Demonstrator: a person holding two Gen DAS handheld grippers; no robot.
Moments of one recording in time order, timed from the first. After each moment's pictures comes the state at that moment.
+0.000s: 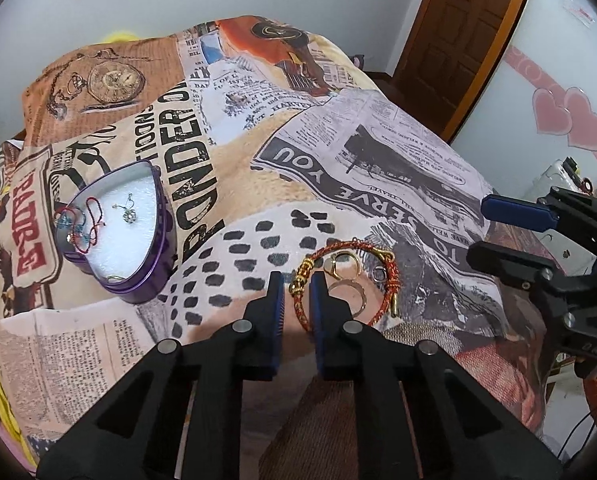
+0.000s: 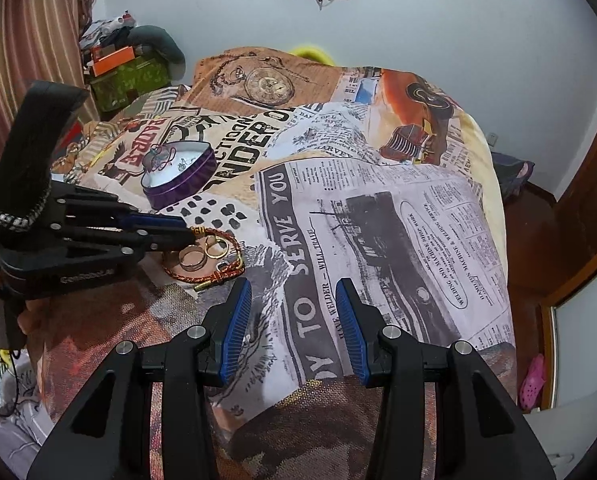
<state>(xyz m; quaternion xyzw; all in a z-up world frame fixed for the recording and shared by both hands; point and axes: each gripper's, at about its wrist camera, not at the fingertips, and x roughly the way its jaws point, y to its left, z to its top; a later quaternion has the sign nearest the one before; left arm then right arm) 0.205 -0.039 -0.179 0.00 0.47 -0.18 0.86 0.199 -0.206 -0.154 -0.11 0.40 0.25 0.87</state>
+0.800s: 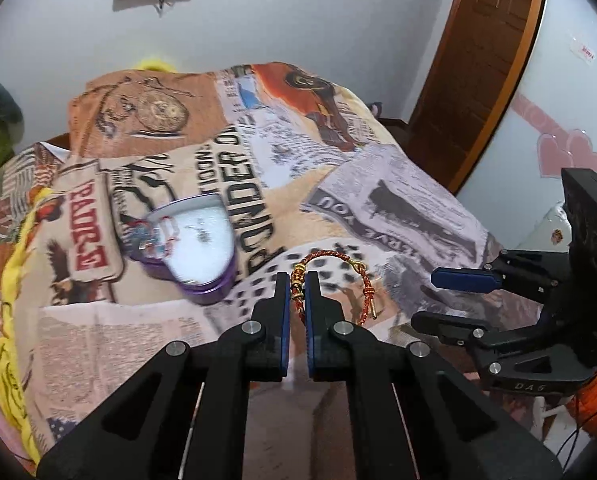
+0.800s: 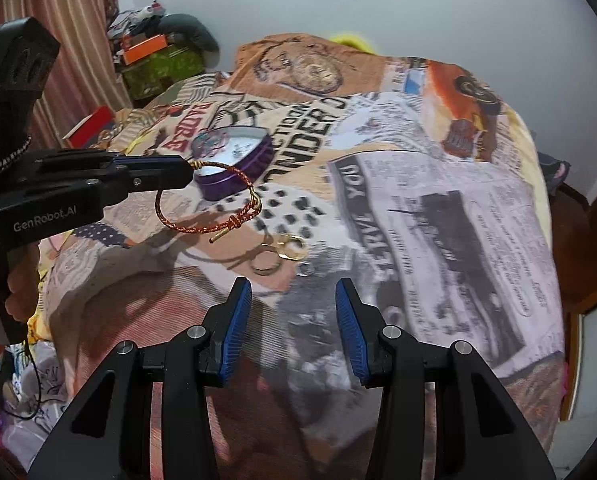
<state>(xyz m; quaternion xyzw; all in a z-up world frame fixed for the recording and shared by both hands) 0.171 0.011 -0.139 -0.03 0.40 -0.14 0.90 0.194 -0.162 -0.166 -0.10 0.42 0.31 0.84</state>
